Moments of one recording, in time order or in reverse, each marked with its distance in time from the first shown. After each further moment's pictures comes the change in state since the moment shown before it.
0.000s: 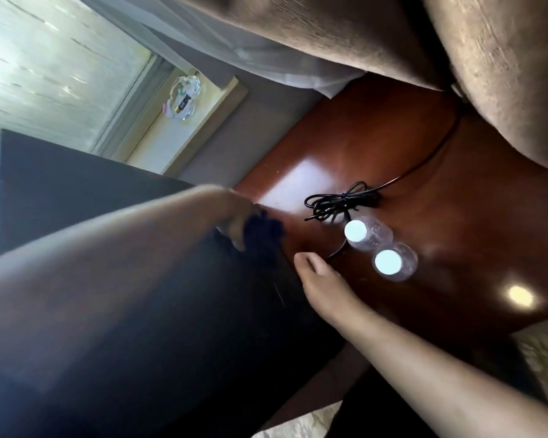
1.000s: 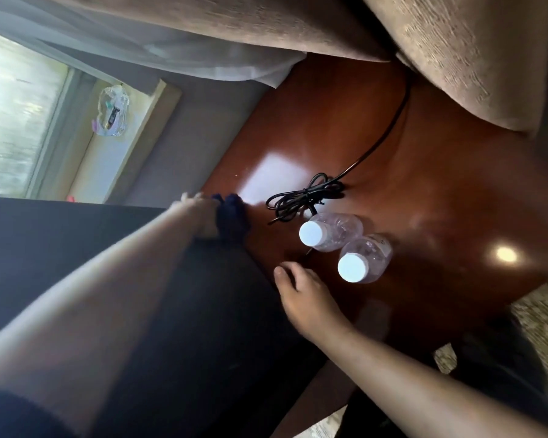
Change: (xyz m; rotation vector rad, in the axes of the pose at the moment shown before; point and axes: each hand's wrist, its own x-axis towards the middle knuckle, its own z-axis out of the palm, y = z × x) left_hand 0.099 -0.007 0.016 0.096 0.083 -0.199; right_hand 0.024 0.043 0.003 0.009 0.146 -0.040
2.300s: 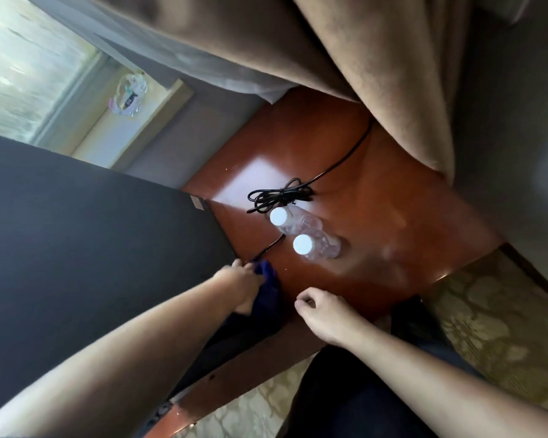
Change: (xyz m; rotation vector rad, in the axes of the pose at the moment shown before) left_hand -0.155 0.148 0.082 0.052 -0.044 0.389; right_hand -0.073 0.051 -0.094 -0.476 -0.151 0.151
